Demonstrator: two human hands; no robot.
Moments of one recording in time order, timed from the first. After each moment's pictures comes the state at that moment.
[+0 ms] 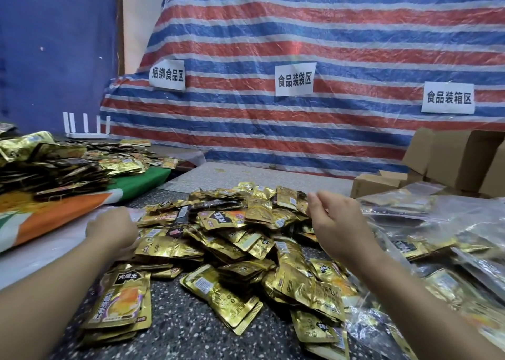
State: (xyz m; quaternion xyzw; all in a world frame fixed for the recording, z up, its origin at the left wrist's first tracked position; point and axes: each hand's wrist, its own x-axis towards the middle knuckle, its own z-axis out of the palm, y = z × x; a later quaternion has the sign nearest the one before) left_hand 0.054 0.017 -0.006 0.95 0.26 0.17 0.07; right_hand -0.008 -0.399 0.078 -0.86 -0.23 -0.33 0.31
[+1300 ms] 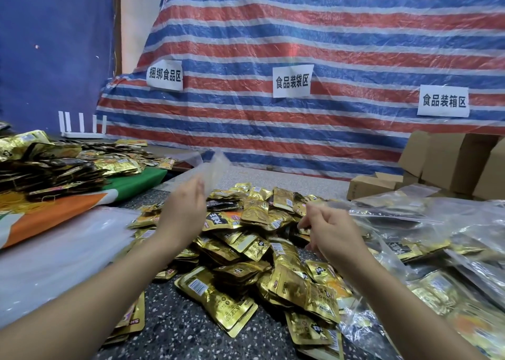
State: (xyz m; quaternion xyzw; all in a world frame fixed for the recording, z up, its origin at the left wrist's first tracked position) left_hand 0.022 -0.136 0.047 0.85 -0.03 0.41 0.32; right_hand -0.001 -0.404 0.060 -0.83 -0.13 -0.16 0.51
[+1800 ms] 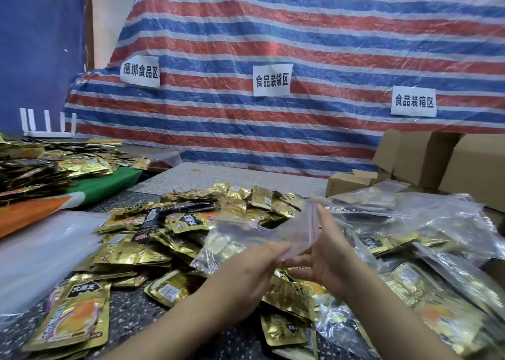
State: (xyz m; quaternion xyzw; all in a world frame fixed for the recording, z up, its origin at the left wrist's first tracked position) left_hand -0.016 -0.253 -0.008 0.85 -0.36 0.25 0.30; right_hand -0.011 -0.427 0.053 -0.67 0.03 0.10 0.73
